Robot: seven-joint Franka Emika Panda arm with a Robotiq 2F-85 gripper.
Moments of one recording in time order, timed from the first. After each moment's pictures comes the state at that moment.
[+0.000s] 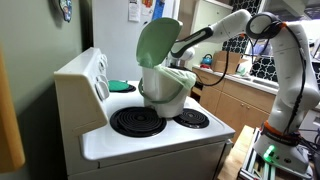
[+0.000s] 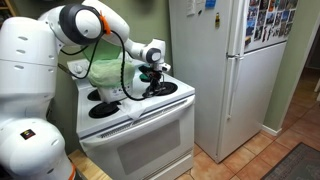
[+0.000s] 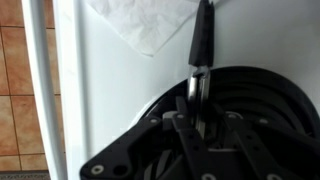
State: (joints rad) arm 0.07 0.40 0.01 -1.76 0.21 2.11 0.37
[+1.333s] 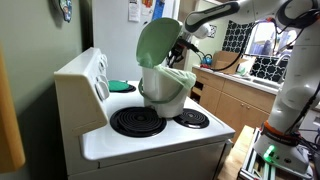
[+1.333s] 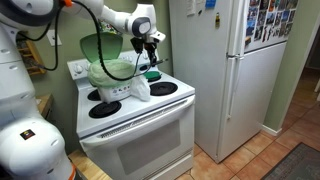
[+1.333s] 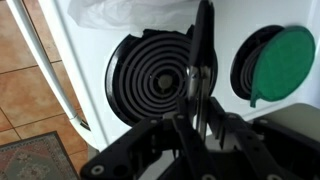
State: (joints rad) arm 0.06 0.05 0.01 -1.87 0.25 2.22 0.56
